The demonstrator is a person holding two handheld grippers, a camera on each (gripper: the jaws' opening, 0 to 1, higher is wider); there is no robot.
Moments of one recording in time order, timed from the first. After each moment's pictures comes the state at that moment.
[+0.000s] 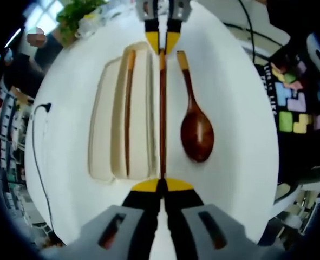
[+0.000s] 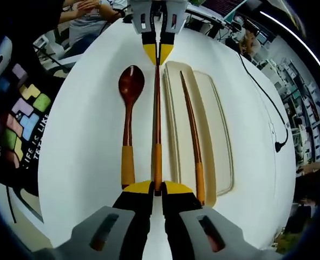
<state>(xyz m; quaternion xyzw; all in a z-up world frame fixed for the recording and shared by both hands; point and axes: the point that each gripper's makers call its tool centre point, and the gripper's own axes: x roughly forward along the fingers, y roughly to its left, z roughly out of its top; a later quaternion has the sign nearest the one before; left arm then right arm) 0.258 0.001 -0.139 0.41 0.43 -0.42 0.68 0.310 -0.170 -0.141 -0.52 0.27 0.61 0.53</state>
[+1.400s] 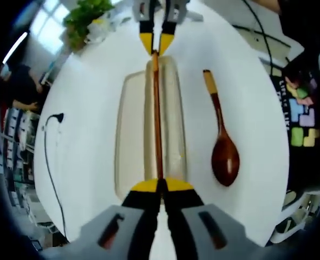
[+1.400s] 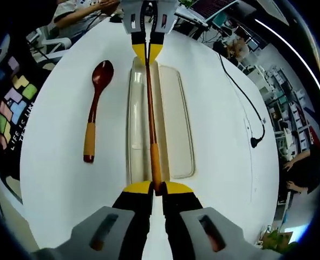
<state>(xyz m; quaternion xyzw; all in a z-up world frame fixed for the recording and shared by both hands) 0.303 -0.014 -0.129 0.42 0.42 -0.40 0.69 0.372 -0.181 -0.121 -0.54 0.23 0.58 0.56</state>
